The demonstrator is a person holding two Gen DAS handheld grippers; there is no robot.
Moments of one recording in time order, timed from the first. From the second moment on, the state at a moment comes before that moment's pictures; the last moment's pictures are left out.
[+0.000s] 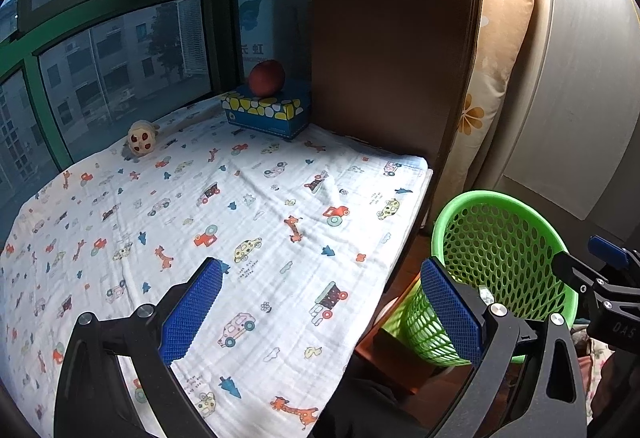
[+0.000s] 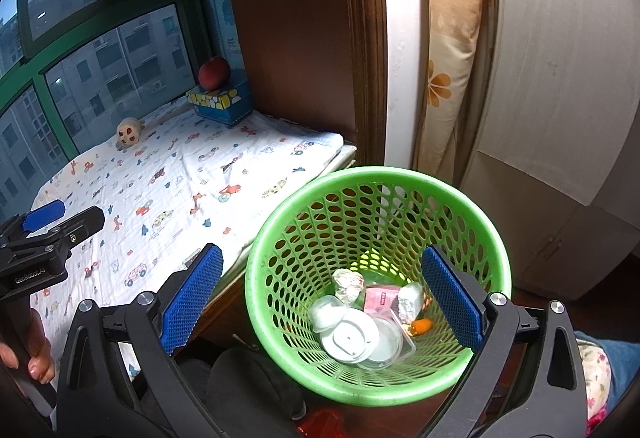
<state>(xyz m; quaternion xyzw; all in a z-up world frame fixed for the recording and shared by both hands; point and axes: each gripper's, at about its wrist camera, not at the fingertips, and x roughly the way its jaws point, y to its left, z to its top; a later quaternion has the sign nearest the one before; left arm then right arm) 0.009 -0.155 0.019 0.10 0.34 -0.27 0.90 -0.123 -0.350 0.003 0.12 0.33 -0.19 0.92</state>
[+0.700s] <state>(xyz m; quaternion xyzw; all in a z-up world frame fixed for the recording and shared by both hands) 0.008 -0.153 0.021 0.10 0.33 -0.26 0.90 -0.117 -0.343 0.003 0.12 0.33 -0.19 0.92</state>
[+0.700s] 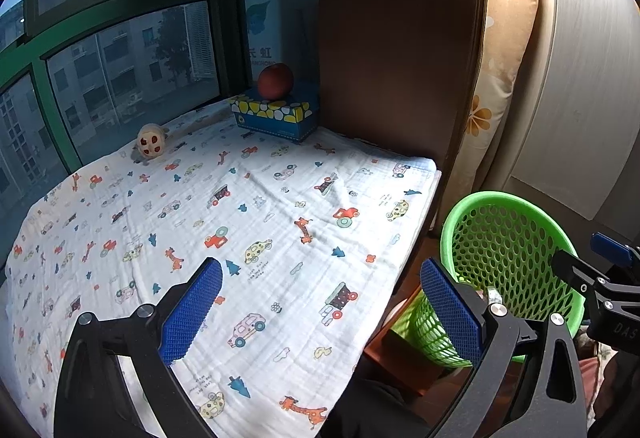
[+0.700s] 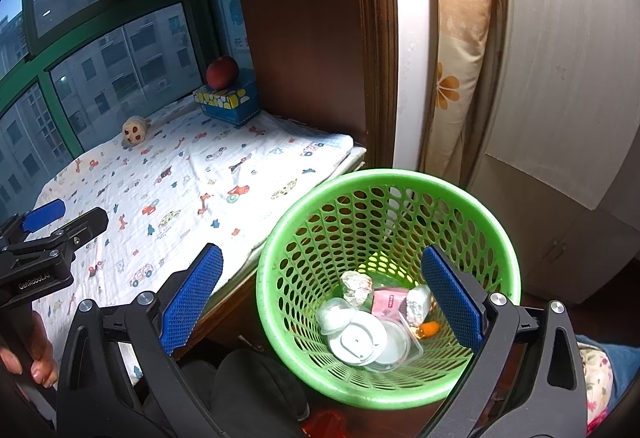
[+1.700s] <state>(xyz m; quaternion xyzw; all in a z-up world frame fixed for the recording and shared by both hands) 0.011 -0.145 0.017 0.10 0.33 -0.24 0.91 -0.108 -0.334 -0.002 0.13 0.33 -0.17 0.92</state>
